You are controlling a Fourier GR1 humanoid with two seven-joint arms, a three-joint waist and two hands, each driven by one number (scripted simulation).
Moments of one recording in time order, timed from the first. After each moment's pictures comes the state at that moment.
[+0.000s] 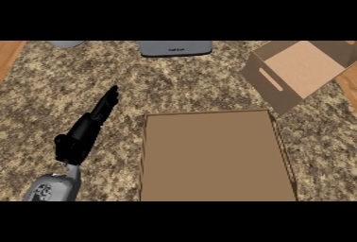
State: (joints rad) left arm -0.14 0.21 -0.13 -1.56 -0.02 -0.07 0.06; right arm -0.15 -1.06 -0.17 -1.32 0.23 0.23 -0.94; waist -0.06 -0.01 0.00
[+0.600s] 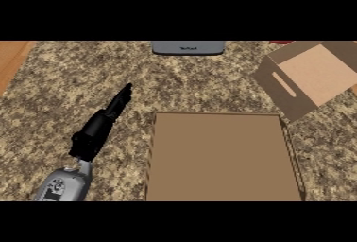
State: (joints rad) left arm -0.19 0.17 -0.17 -1.55 -0.06 -0.09 0.08; right arm -0.23 -1.18 -0.29 -1.03 0.09 0.28 -0.94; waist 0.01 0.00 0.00
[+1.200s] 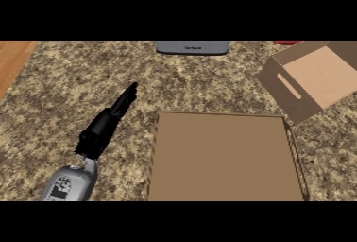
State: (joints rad) left arm -0.21 0.14 -0.18 -1.54 -0.08 -0.10 0.09; right arm -0.57 -1.12 -0.15 -0.83 0.15 0.34 -0.83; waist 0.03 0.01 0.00
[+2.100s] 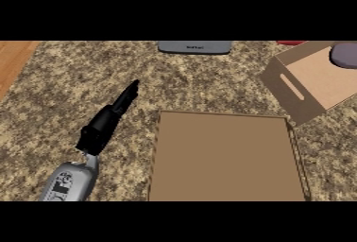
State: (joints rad) left arm -0.24 0.12 -0.15 -1.51 -0.09 -0.13 0.08; right arm -0.94 -0.87 0.00 -0.42 0.48 0.09 -0.87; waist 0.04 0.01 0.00
